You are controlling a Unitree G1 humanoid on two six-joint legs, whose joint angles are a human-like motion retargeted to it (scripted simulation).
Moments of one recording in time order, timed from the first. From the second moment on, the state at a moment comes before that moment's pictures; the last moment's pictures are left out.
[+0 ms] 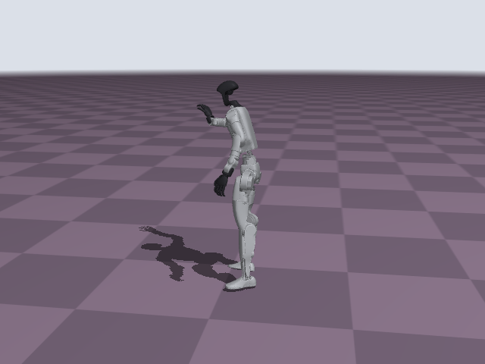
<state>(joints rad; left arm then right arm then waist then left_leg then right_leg) 0.14 0.54 -0.22 0.83 -0.01 -0.20 0.00 -0.94 -1.17 0.22 0.75 -0.38 0.14 -0.89 0.05 0.05 0.23 0.00 0.24 0.60 -0.09 0.10 -0.26 -0.16 -0.02 -0.28 -0.05 0.12 0.26</state>
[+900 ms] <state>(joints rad) 0.29 0.59 0.18 1.09 -0.39 -0.10 0.39 -1.21 -1.12 0.48 0.73 -0.22 0.14 -0.78 0.34 -0.06 0.13 0.02 0.12 0.43 -0.05 -0.01 -0.21 -0.13 -0.30 -0.34 0.62 0.11 0.15</state>
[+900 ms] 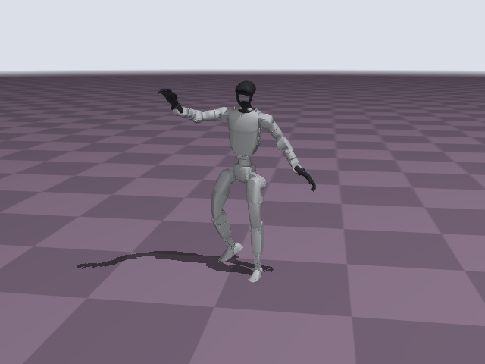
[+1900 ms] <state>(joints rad) -0.04 0.53 -0.17 0.97 -0.25 -0.18 0.12 -1.96 -0.96 1.01 0.67 -0.61 0.15 -0.60 0.17 -0.09 0.07 0.09 0.19 0.60 -0.03 -0.04 -0.23 -0.03 -0.10 -0.25 0.04 0.01 0.26</state>
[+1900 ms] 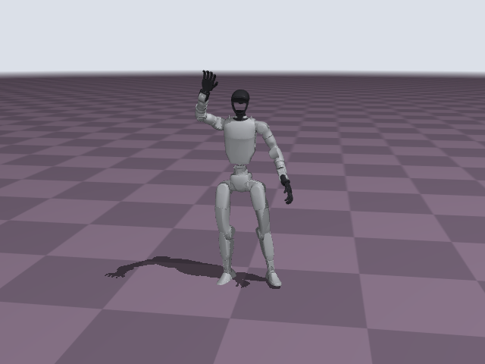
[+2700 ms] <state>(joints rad) 0.05 0.55 0.02 1.10 -0.36 -0.13 0.36 -2.04 -1.06 1.09 0.78 -0.33 0.17 -0.67 0.24 -0.14 0.07 0.09 0.08 0.66 -0.05 -0.07 -0.26 -0.06 -0.21 -0.25 0.06 0.06 0.26</state>
